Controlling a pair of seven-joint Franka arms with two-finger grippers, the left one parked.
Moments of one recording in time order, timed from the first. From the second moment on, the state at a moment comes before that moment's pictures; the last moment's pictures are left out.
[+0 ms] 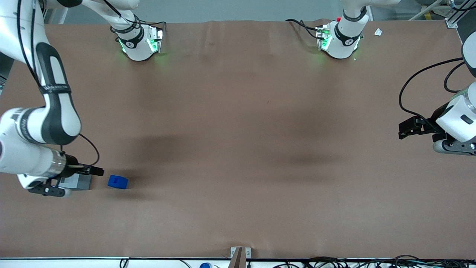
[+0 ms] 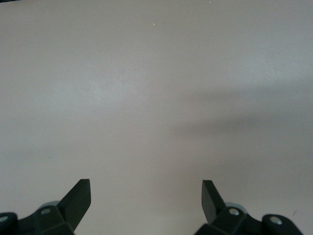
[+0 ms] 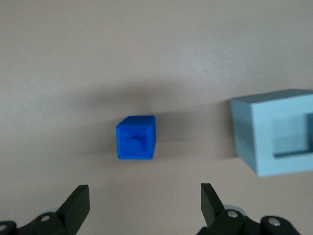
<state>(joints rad) -0.11 0.60 0.09 -1.49 0.01 2.04 0.10</state>
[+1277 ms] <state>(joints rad) -0.07 0.76 0.09 -1.48 -0.05 2.21 0.18</state>
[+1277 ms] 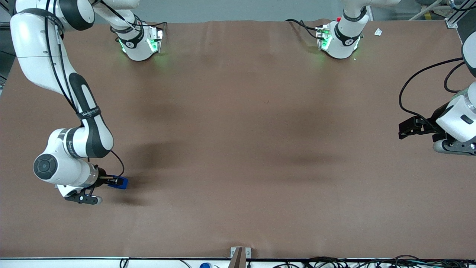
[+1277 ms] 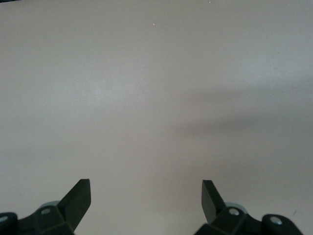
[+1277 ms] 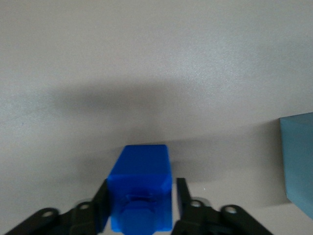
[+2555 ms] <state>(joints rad) -0.28 0.72 0.07 -1.25 -0.09 1.84 -0.28</state>
